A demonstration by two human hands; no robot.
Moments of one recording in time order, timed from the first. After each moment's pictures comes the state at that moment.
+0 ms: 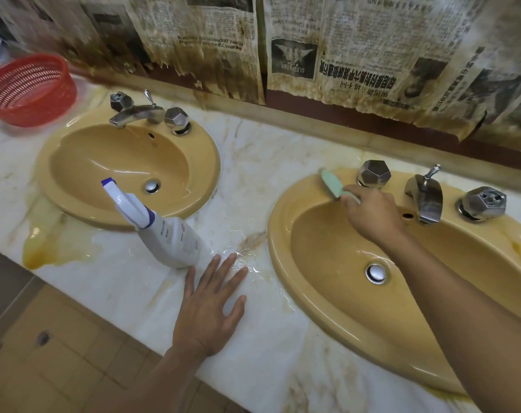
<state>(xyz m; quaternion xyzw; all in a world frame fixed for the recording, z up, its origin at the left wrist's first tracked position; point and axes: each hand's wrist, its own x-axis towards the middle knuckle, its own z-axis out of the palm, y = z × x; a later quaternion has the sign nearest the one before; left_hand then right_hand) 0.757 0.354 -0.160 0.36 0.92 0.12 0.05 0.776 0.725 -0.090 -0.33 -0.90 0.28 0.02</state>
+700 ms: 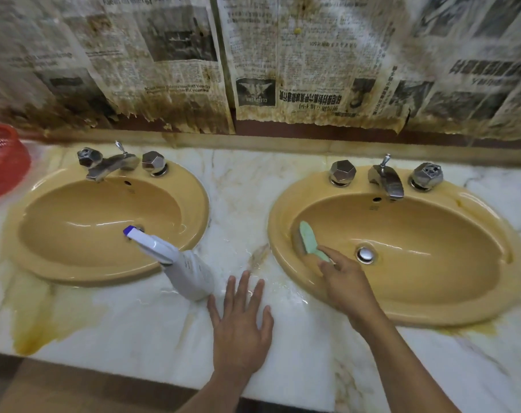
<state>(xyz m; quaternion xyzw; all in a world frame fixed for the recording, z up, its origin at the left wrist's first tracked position) 0.755 0.351 -0.162 0.38 0.92 0.11 0.06 0.851 0.555 -0.082 -0.49 -0.65 0.57 0.11</state>
